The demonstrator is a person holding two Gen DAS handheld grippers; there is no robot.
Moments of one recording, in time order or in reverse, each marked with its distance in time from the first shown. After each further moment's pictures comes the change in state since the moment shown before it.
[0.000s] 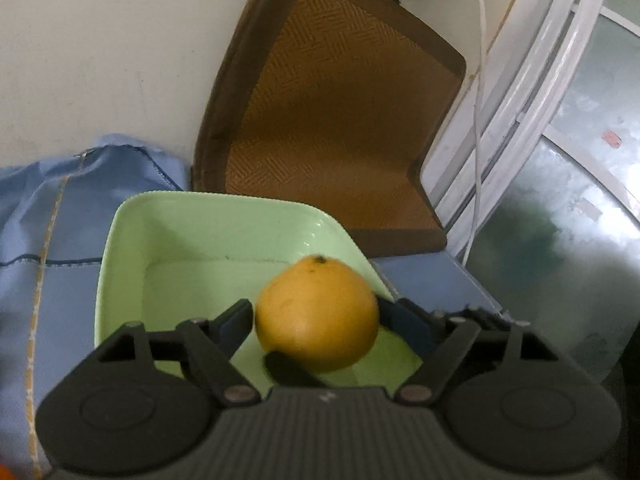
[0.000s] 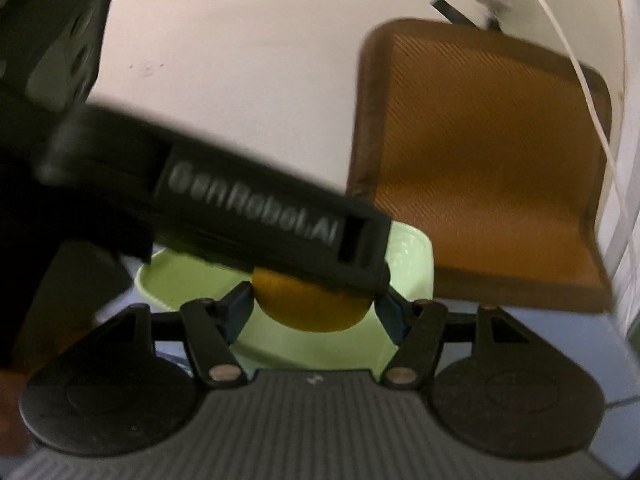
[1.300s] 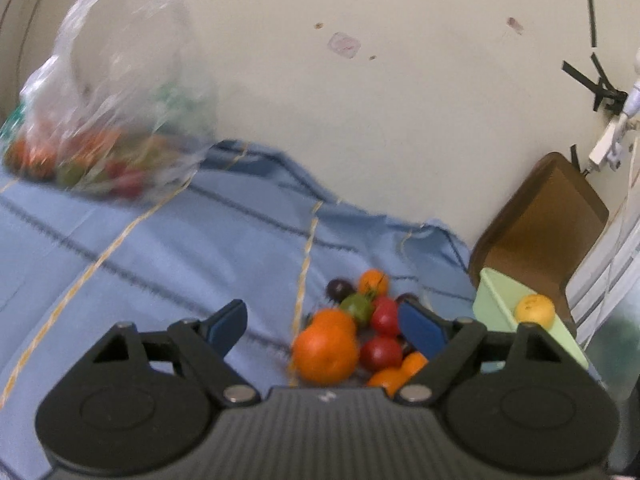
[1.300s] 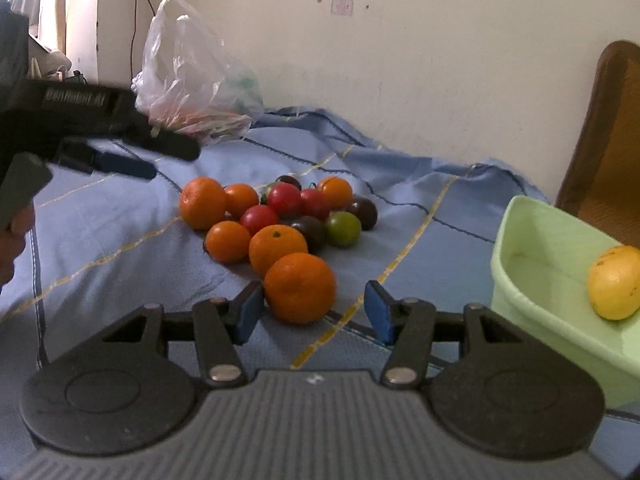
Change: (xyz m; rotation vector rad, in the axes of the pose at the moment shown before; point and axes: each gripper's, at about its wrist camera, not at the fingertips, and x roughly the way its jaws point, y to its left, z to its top) left arm -0.231 0.191 -0.077 -0.264 -0.257 0.350; right arm 0.017 0.155 -0.005 -0.171 0.143 0.326
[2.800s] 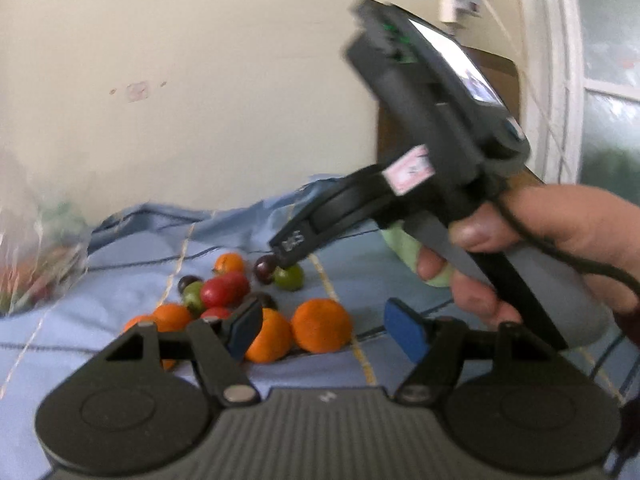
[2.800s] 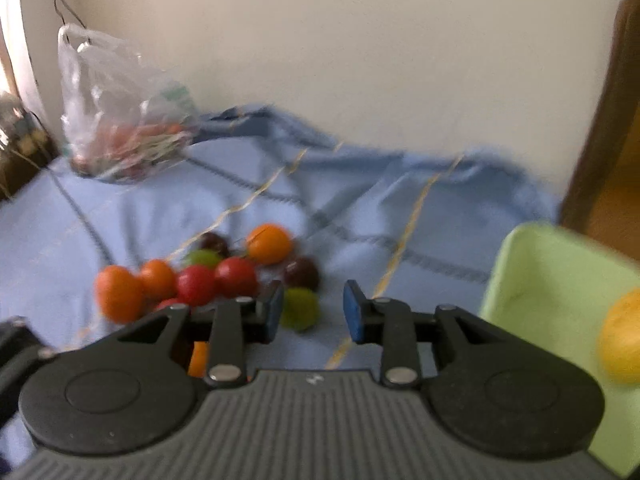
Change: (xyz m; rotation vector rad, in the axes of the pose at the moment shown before) left arm 0.015 -0.143 -0.085 0.544 -0.043 0.024; right arm 0.049 -0.046 0.066 0.079 0.101 -0.059
